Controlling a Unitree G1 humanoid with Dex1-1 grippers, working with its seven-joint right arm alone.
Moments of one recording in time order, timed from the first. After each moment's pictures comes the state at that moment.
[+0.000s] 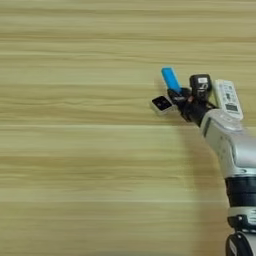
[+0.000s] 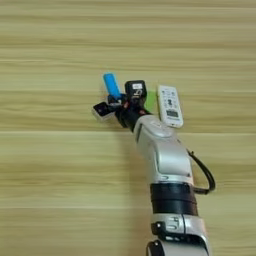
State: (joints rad) arm -0.33 -0.18 -0.18 0.13 0.15 0.56 0.24
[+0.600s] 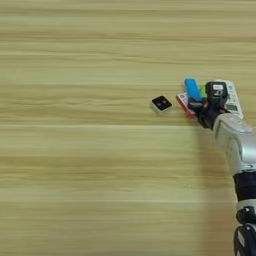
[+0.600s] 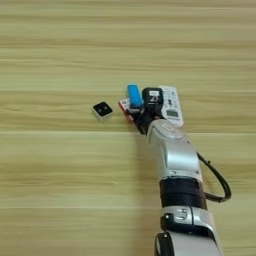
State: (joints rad) arm -0.36 -0.23 -0.21 0.27 0.12 0.54 0.16
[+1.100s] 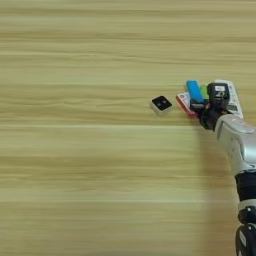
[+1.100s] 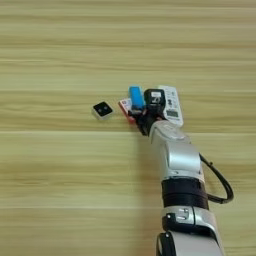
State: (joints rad) arm -0.36 -0.23 -0.21 0.27 0.12 0.54 0.17
